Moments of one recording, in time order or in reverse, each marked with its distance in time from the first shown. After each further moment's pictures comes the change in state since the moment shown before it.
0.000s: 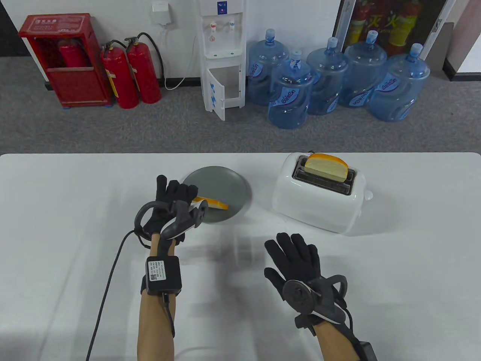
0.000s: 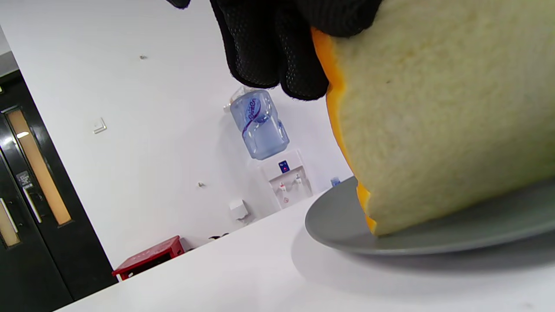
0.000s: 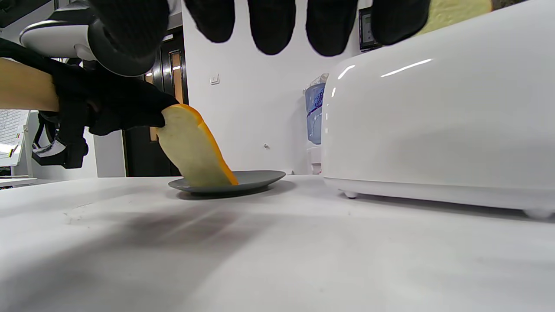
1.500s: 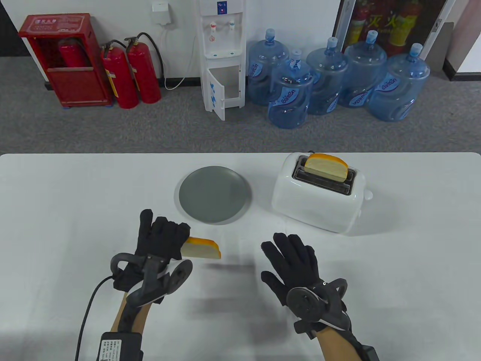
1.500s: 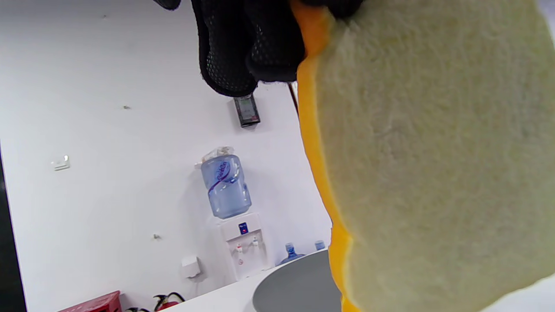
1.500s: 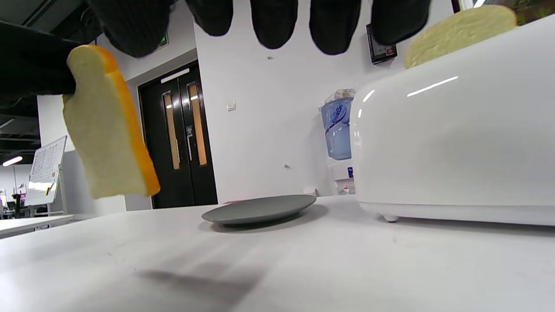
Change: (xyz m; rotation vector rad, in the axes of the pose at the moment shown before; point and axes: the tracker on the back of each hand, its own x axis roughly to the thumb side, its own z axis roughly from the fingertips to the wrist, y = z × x) left_hand -0.024 0.083 0.140 0.217 -0.131 0.170; right_hand 0.006 -0.014 0.010 -0.080 -0.052 -0.116
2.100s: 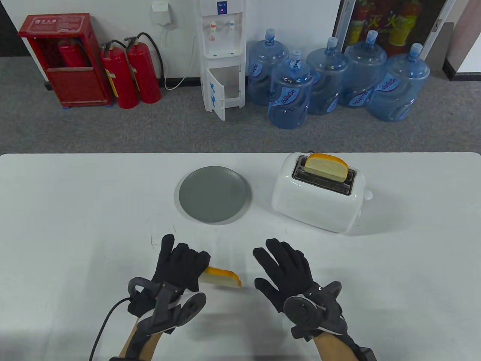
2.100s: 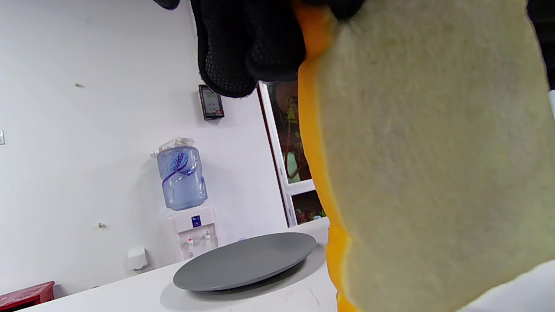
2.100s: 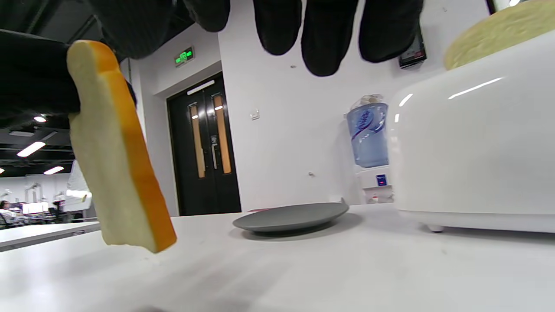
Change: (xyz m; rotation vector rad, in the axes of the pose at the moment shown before) left_hand 0.037 0.000 0.036 -0.009 -0.102 0.120; right_hand 0.016 0.002 0.006 -0.017 -0.111 -0.050
